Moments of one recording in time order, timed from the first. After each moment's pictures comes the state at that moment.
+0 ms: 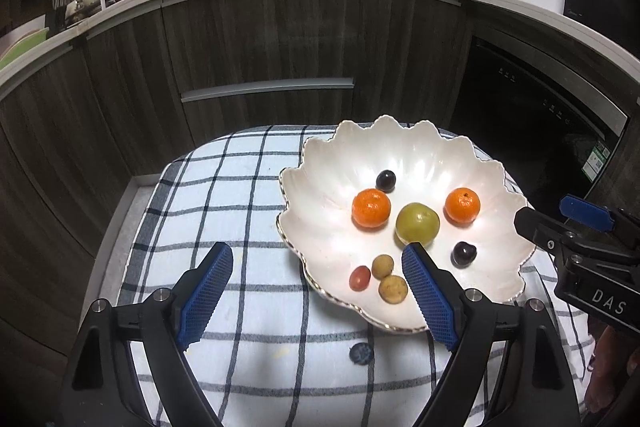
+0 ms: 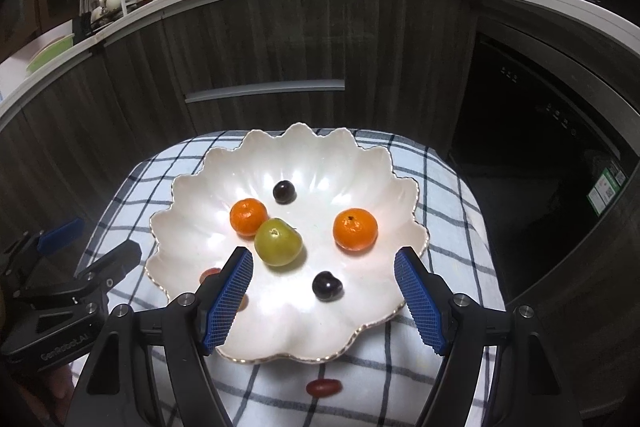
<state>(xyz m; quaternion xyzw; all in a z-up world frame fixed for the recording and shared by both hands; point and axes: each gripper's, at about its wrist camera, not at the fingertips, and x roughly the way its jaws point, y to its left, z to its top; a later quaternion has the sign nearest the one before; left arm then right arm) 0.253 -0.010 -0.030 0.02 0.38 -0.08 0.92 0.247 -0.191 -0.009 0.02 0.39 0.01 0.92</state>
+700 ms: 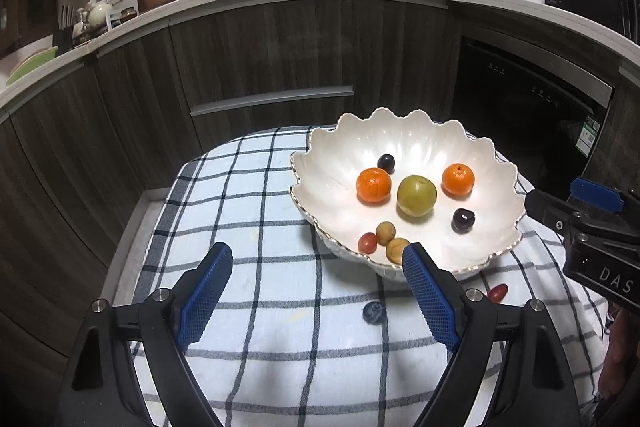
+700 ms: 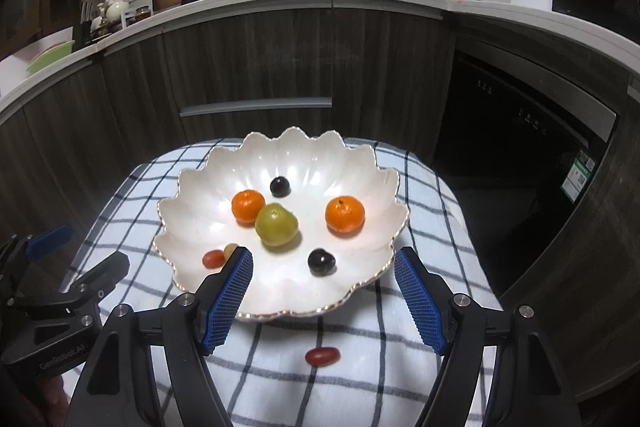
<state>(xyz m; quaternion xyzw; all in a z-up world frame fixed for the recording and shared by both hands) 0.202 -0.002 -0.040 0.05 0.34 -0.08 0.93 0.192 -0.183 -0.011 0.01 0.35 -0.02 0.94</state>
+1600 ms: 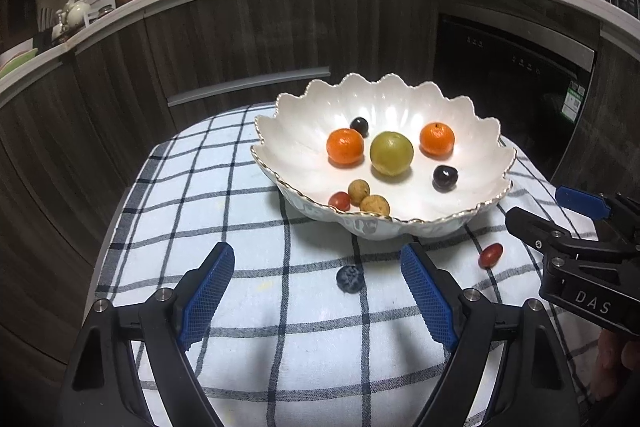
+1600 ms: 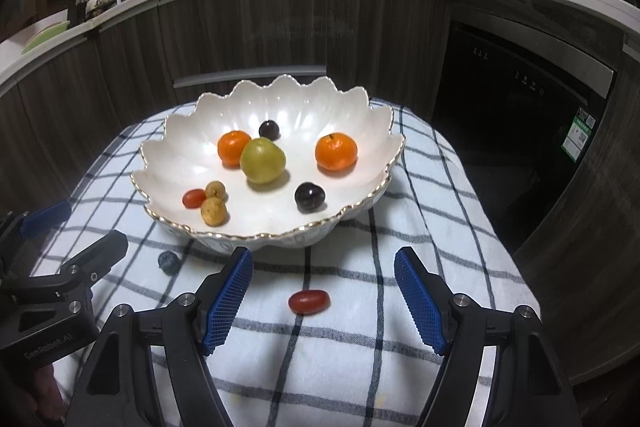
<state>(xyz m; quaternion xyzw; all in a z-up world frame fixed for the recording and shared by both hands) 0.191 -0.019 -0.079 0.07 0.36 -0.11 0.92 0.172 -0.189 -0.060 0.00 0.38 -0.03 0.93</state>
